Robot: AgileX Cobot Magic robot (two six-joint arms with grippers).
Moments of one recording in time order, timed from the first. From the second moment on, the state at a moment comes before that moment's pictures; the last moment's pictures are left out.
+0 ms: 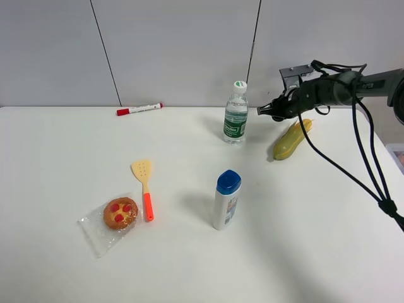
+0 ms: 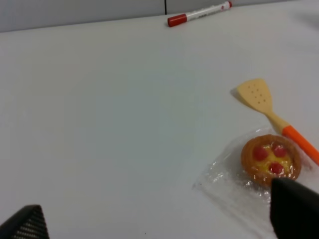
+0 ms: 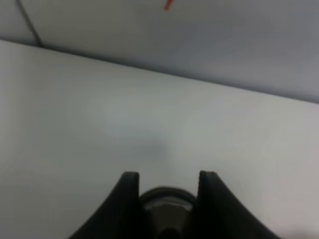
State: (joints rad) left arm 0.01 -0.01 -0.51 -0.02 1.05 0.05; right arm 0.11 2.28 -1.56 -0.15 0.15 0.08
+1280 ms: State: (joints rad) left arm 0.01 -0.01 -0.51 -0.02 1.05 0.05; right arm 0.09 2.37 -1.56 -0.15 0.01 0.08
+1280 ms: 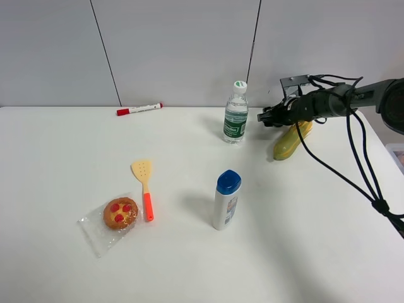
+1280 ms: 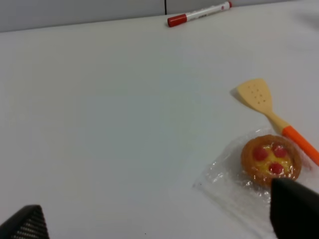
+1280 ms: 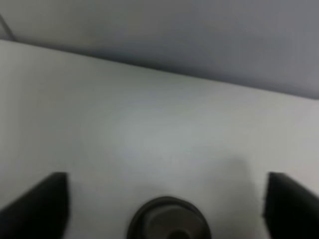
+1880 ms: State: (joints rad) left arm 0.01 -0.01 -0.51 -0.02 1.05 0.05; right arm 0.09 2.16 -1.56 -0.15 0.24 0.08
